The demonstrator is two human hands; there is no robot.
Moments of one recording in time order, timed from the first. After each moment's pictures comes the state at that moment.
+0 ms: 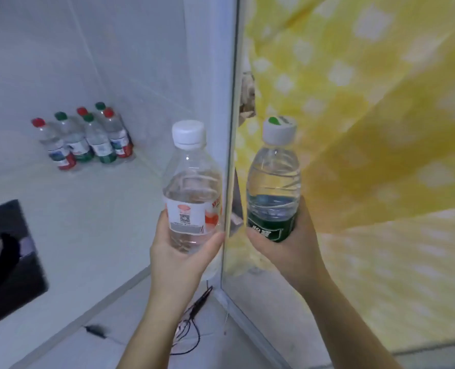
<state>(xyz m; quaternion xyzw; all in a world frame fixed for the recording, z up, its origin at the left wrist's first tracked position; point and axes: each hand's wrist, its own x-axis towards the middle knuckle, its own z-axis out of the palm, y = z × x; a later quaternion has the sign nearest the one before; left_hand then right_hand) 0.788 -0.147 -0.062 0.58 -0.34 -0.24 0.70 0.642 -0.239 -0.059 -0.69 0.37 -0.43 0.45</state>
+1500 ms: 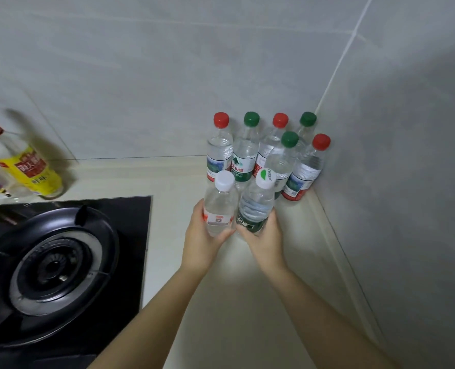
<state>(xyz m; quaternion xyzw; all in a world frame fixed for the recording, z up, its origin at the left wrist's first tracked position) 1.299 -0.261 -0.263 0.79 -0.16 -0.10 0.59 1.240 -0.399 -0.303 -0.76 0.29 -0.24 0.53</state>
